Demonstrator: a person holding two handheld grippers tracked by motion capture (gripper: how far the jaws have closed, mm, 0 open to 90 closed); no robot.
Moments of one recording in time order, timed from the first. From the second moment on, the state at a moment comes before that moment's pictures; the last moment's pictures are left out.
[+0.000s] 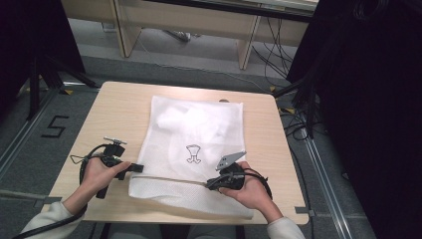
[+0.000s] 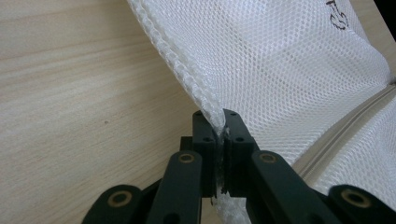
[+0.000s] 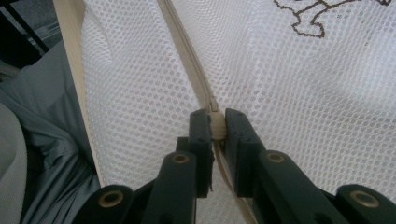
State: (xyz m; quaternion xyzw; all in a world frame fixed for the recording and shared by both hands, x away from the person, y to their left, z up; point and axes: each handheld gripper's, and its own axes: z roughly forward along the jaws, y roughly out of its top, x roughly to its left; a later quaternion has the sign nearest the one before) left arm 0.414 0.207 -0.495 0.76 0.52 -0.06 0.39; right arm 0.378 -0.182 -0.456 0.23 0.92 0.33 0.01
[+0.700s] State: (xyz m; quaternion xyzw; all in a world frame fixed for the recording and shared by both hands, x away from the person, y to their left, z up) left arm 0.414 0.207 -0.495 0.76 0.52 -0.06 0.39; right arm 0.377 -0.190 -0.457 0.24 0.91 0.33 0.01
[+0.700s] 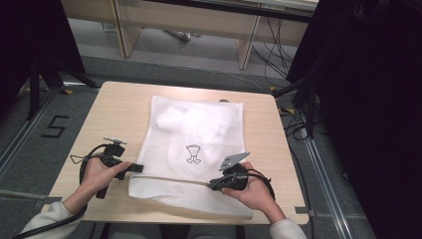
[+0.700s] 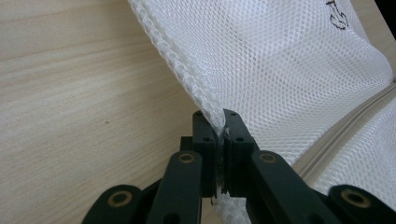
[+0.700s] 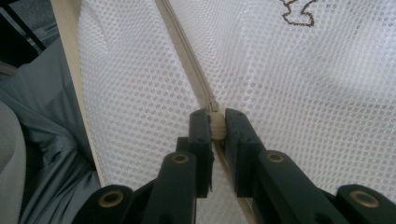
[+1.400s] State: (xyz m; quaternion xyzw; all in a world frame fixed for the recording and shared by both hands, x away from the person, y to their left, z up) left arm 0.415 0.208 -0.495 0.76 0.52 -0.06 0.39; right arm 0.375 -0.200 -0.455 0.25 0.91 0.33 0.01
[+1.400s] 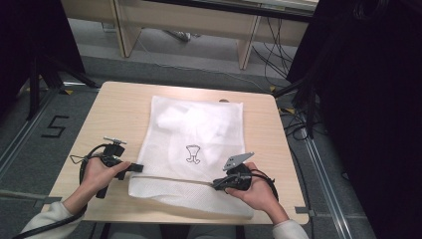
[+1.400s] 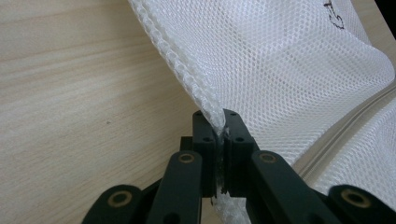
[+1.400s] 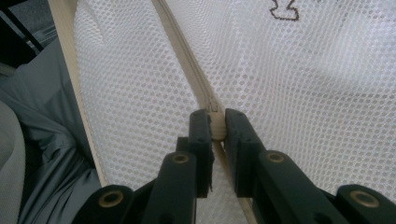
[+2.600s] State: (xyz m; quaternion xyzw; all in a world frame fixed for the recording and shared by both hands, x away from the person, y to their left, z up) left arm 0.415 0.207 -0.495 0.76 0.52 -0.06 0.38; right arm 0.374 -0.214 -0.454 0.27 0.91 0.32 0.01
